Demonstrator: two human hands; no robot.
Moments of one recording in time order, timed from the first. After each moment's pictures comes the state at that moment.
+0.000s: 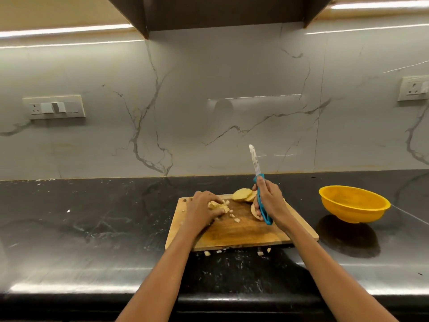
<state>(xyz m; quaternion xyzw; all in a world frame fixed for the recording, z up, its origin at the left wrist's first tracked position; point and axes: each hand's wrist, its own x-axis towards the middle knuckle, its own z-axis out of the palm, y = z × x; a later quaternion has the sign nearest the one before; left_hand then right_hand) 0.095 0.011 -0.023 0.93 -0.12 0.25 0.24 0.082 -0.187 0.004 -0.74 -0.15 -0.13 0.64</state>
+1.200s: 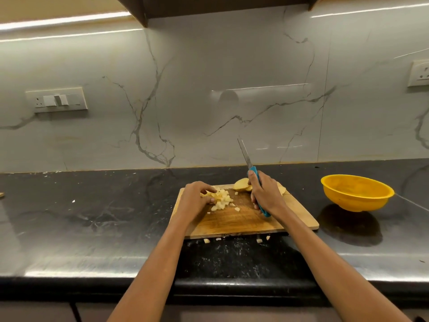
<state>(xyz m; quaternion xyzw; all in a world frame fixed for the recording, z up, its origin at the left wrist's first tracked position) 0.079 0.022 -0.014 0.92 -0.09 0.25 0.29 0.089 -0.180 -0.004 -0.82 -0.17 -0.17 0.52</state>
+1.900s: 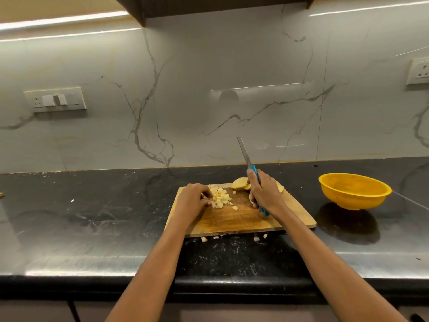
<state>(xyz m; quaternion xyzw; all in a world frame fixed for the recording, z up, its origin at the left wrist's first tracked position) 0.072 0.017 -0.012 0.94 -0.09 0.23 0.21 0.088 -0.183 -0.005 -0.81 -0.17 -0.18 0.53</state>
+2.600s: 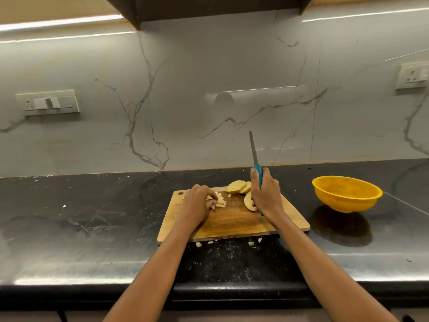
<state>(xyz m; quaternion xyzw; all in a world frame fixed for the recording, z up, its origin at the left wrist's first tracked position) 0.087 -0.003 -0.020 0.94 -0.11 0.28 0.17 0.094 -0.185 -0.010 -0.79 -0.12 -0.32 0.51</state>
